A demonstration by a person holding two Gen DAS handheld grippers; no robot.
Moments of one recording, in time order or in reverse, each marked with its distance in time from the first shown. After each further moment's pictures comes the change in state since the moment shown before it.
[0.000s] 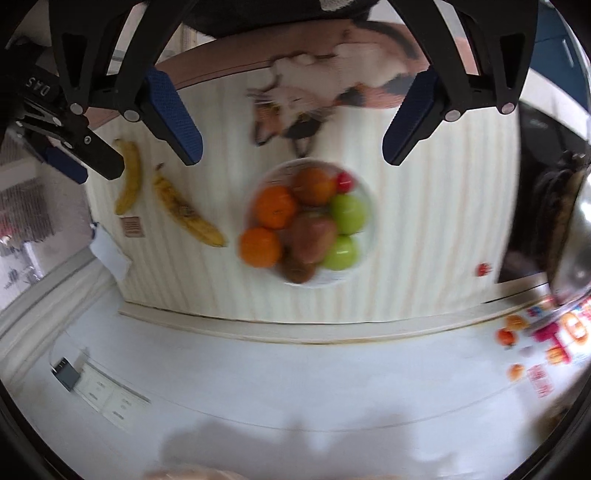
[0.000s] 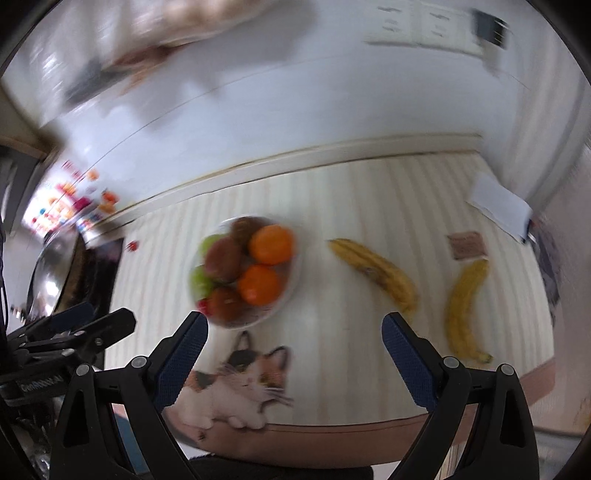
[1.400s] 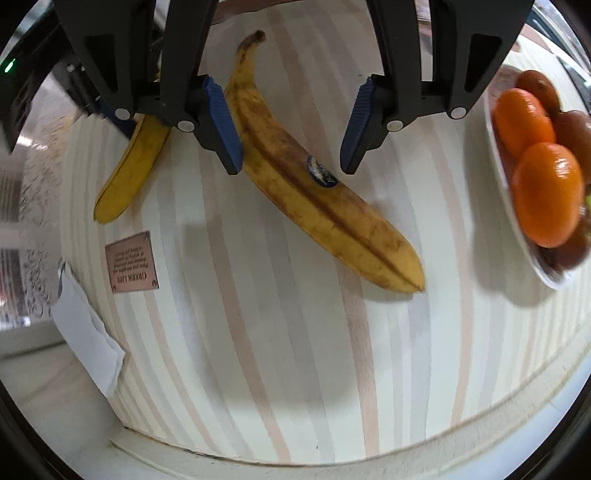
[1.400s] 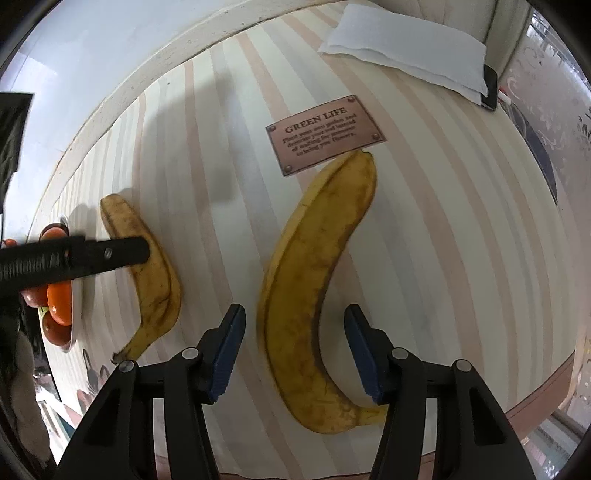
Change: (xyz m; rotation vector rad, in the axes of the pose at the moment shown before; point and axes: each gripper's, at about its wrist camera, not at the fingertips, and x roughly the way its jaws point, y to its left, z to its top) left arm 0.264 -0.186 0.044 0.104 0.452 -0.036; right arm 0.184 -0.216 -0.008 0.211 0.286 -0.074
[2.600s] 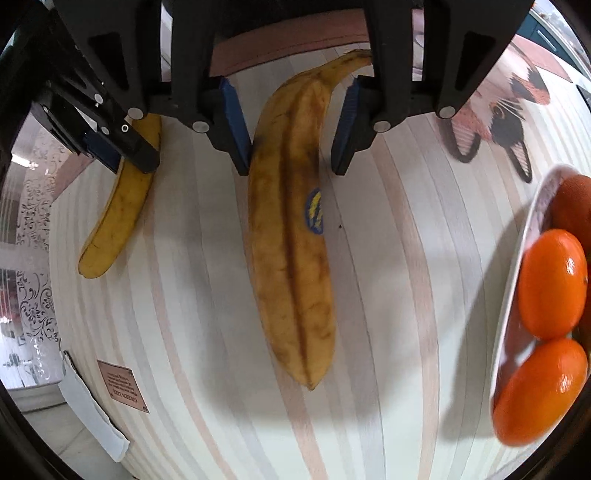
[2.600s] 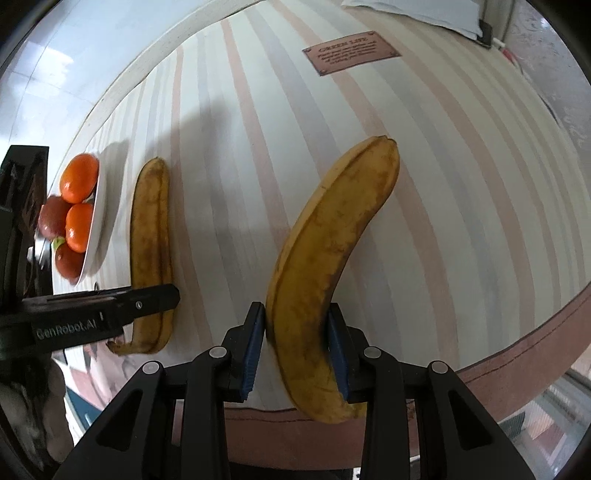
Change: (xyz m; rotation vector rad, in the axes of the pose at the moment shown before) left arm 0.046 0.043 -0.103 0.042 0.079 -0.003; right arm 0.004 0.032 -0.082 0.008 0.044 0.074
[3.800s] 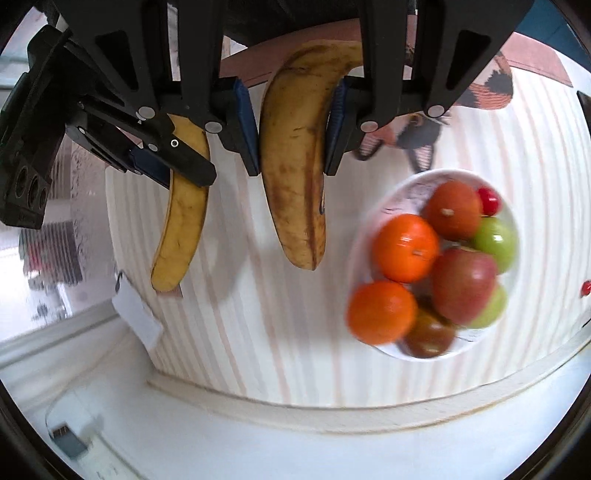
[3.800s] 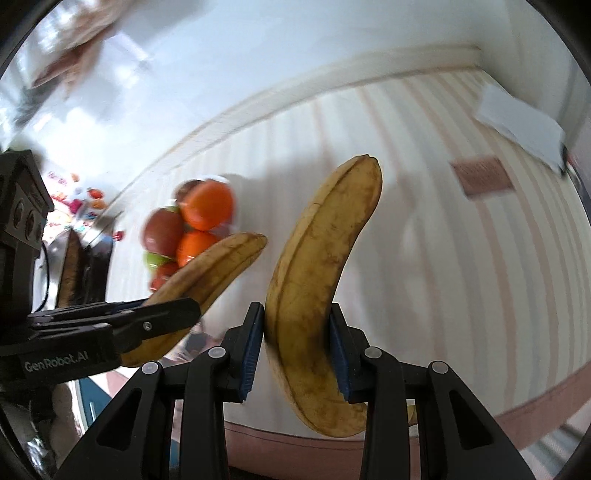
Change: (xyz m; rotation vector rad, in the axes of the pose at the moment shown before) left arm -0.130 0.060 -0.040 -0.071 -0.292 -0.124; right arm -0.070 0.128 0.022 -0.251 -0.163 0.189
